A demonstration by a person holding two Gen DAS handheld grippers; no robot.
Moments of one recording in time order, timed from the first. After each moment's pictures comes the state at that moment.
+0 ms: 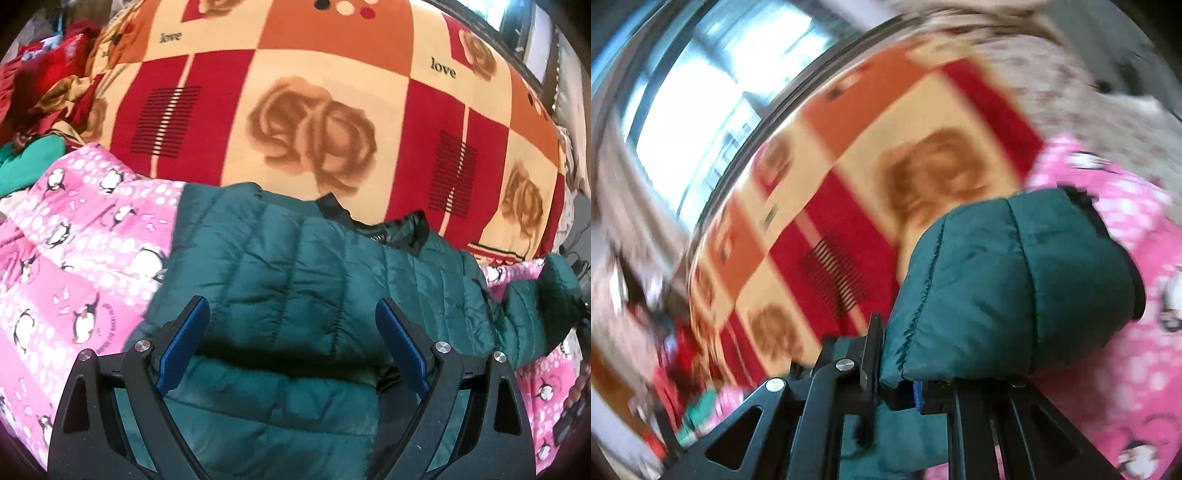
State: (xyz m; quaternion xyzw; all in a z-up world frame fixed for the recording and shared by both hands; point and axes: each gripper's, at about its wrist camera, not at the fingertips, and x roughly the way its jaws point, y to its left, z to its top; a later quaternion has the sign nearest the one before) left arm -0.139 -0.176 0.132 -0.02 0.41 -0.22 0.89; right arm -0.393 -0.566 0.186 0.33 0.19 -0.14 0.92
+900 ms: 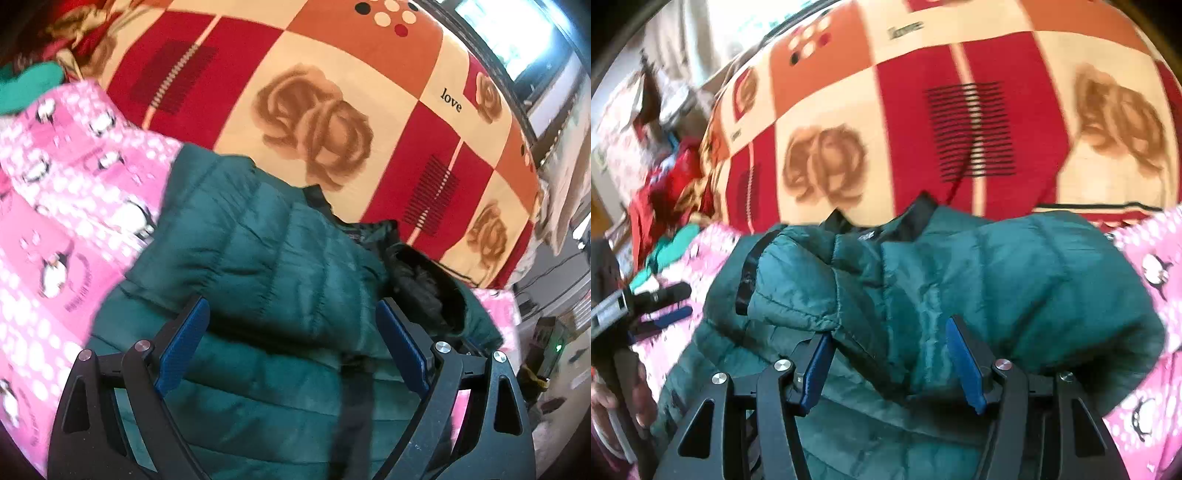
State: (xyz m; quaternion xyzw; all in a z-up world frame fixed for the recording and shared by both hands) left arm -0.133 -0.147 0.122 -0.16 0.46 -0.27 0.83; right arm -0.283 -0.448 0.136 0.18 0.36 -0.05 0.91
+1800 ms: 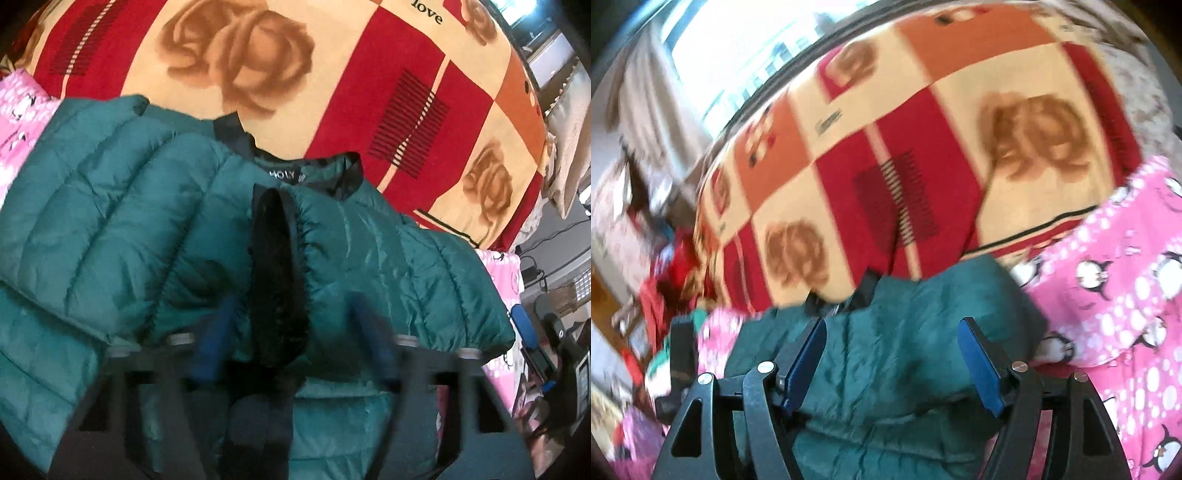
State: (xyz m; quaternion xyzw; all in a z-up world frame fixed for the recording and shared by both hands) left arm -0.130 -0.274 0.097 -0.10 0.52 -0.30 0.79; right arm -0.349 -0.528 0.181 0.28 0.25 -0.12 0.92
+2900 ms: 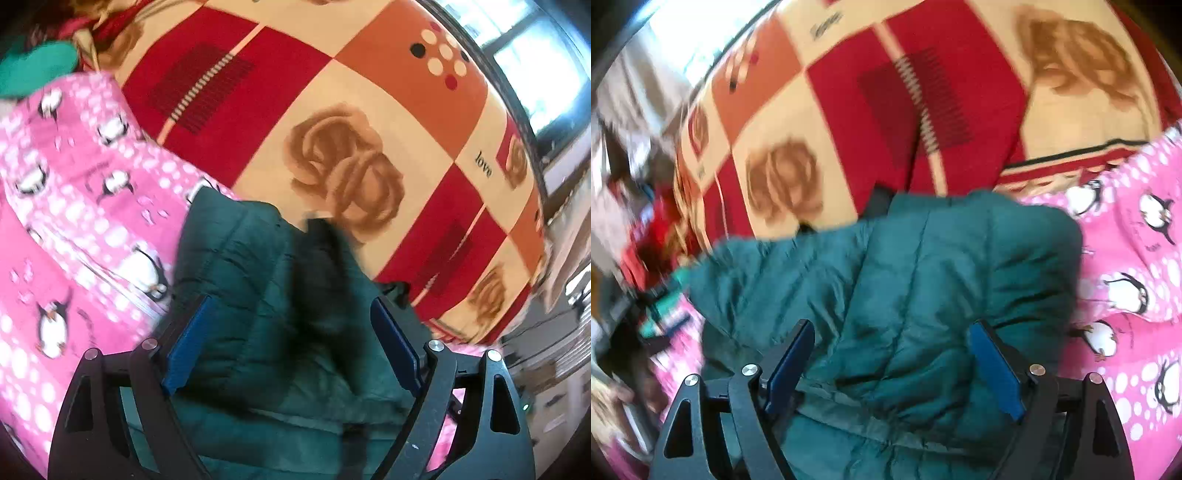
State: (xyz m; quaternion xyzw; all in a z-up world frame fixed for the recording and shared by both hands) left arm -0.066 -0.120 0.122 -0.23 0.46 -0.24 0.82; right arm -0.280 -0.481 0.124 0.28 0.36 -0.08 0.89
